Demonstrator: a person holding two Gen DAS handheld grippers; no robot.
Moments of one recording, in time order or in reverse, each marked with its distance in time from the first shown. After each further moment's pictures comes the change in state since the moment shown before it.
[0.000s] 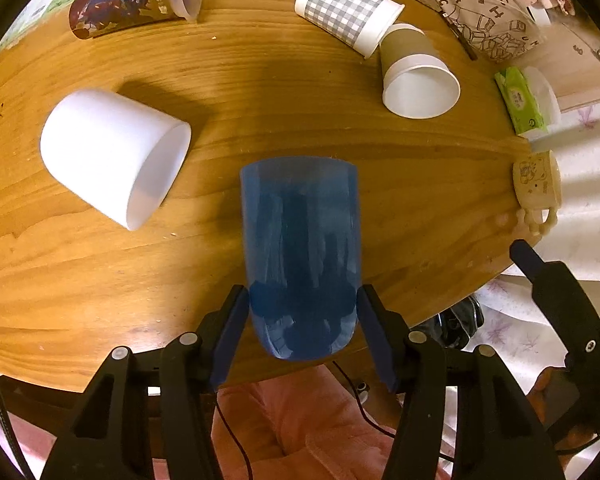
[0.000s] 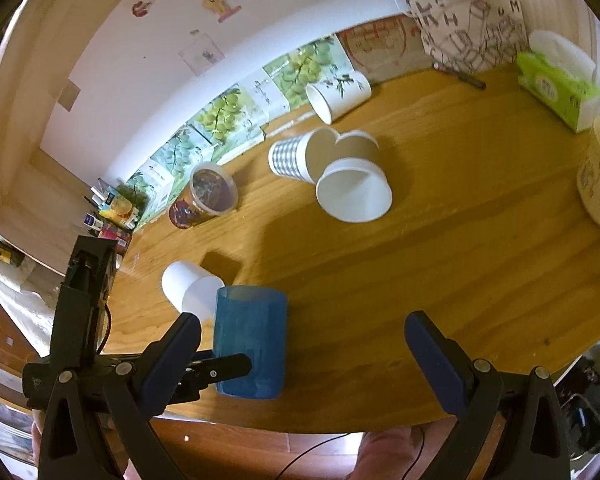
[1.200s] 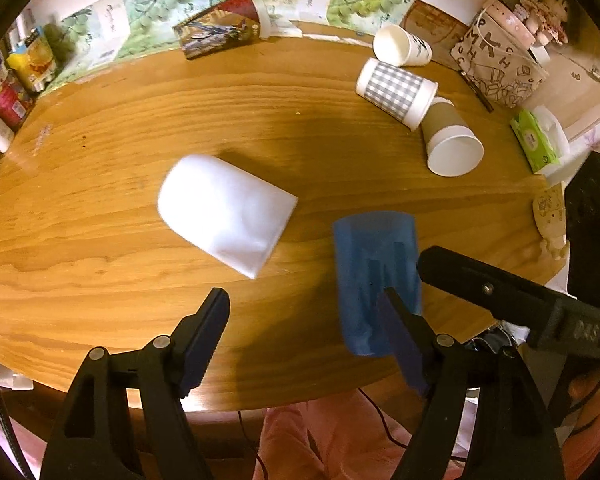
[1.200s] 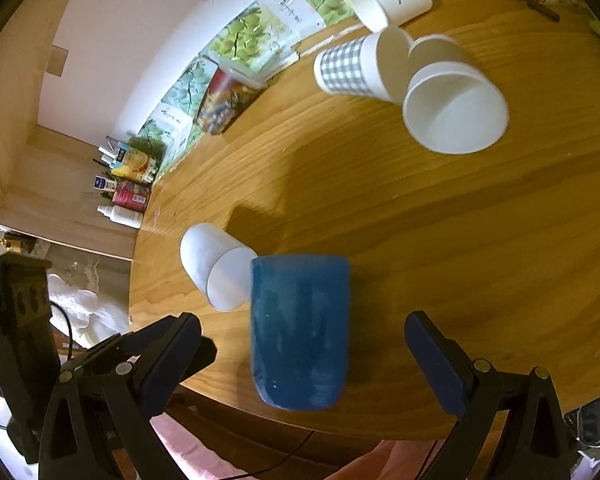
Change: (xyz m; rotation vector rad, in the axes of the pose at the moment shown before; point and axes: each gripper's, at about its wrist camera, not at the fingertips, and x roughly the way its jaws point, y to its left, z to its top) left arm -0.054 0.046 -0.021 0.008 -0.251 0.134; right arm 0.081 0.037 0.006 0.031 0.261 0.121
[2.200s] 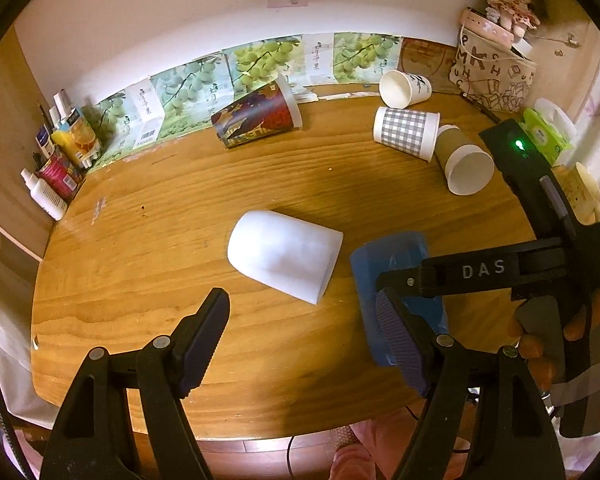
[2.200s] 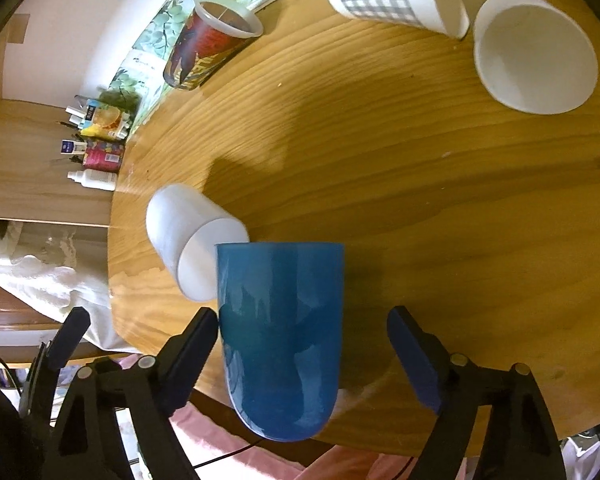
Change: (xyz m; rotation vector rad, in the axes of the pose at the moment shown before) left arm -0.031 -0.001 -0.021 0.158 -0.241 0.184; right arm 0.051 0.004 0.016 -0.002 0.209 -0.047
